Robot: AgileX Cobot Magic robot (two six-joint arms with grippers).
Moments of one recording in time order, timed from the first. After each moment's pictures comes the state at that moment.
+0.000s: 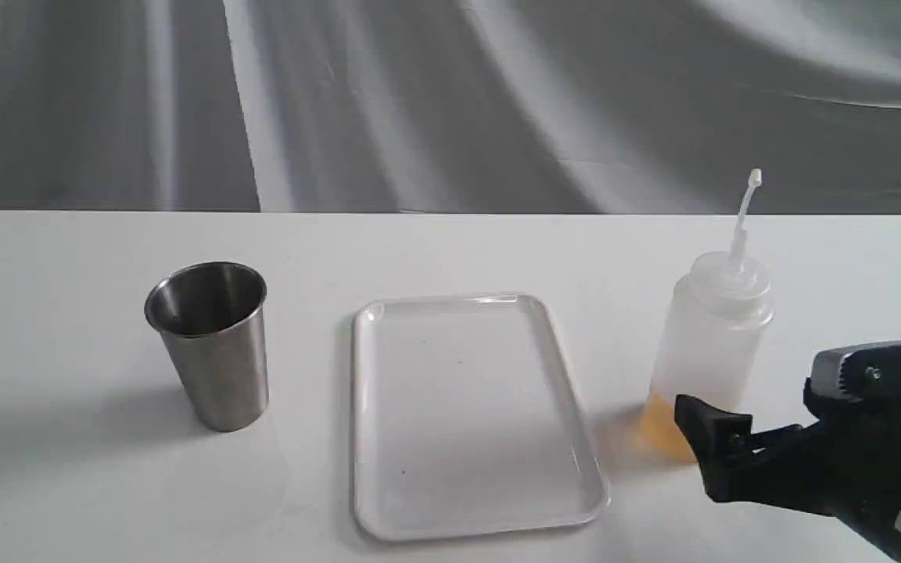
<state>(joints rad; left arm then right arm) -0.01 0.00 0.00 -0.02 0.27 0.04 -0.01 1.73 -0.30 -0.17 -0.95 0.12</state>
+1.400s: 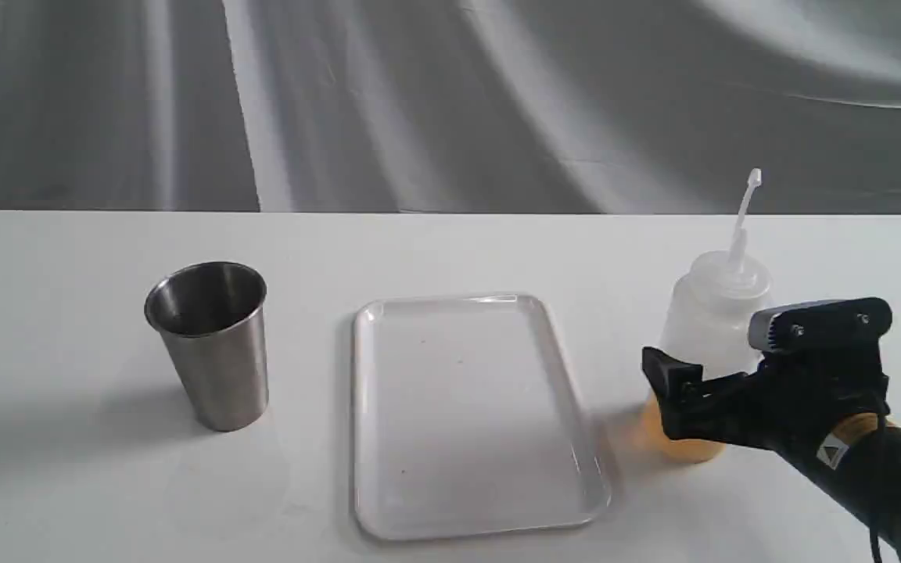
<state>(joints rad) -0.01 0.00 0.00 -0.02 0.27 0.04 -0.01 1.96 -0.53 -0.14 -1.02 0.06</state>
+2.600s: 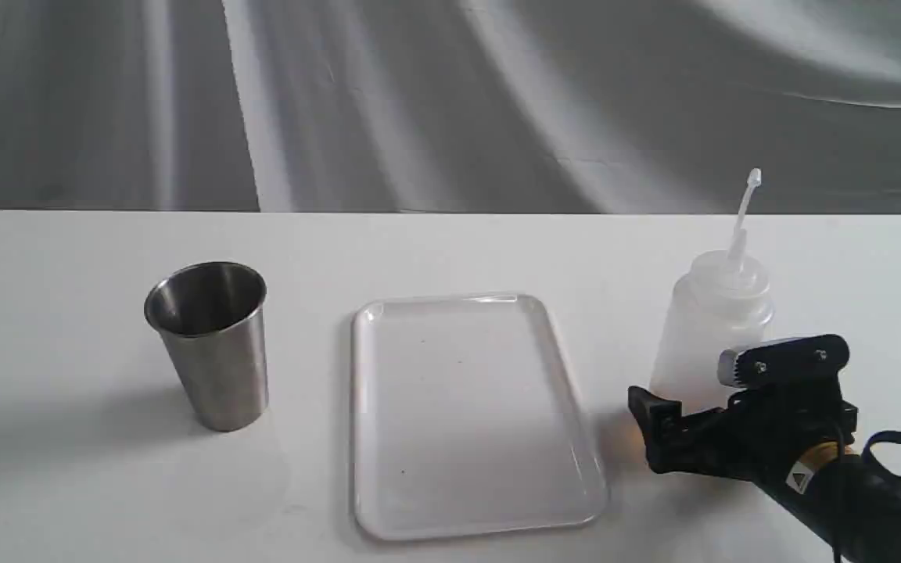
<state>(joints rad) -0.01 0.00 0.00 -0.02 0.27 0.04 -0.01 2.14 -0.58 -0.13 -1.09 0.03</state>
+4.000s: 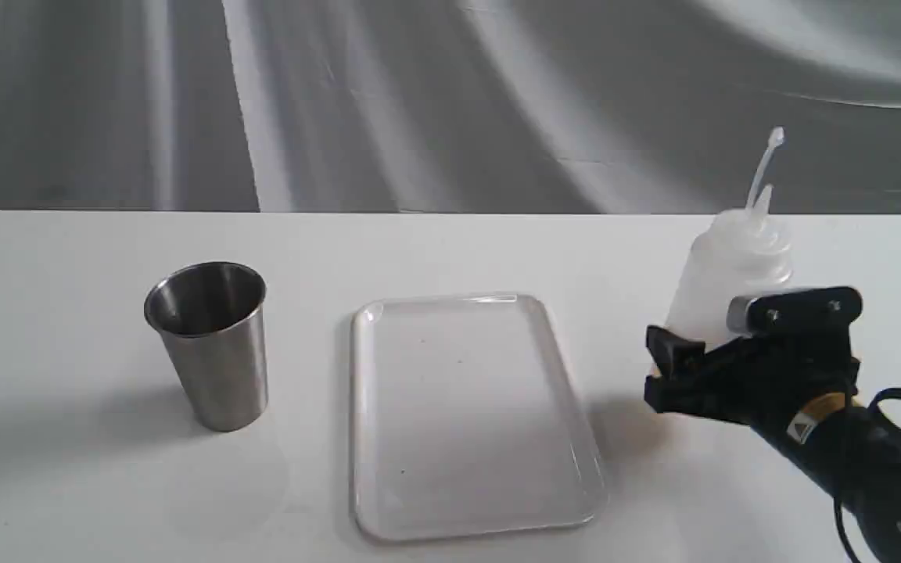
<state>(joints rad) -0.01 0.00 0.00 -0.02 0.27 0.04 -0.01 2.06 -0.63 -0.13 -1.06 0.08</state>
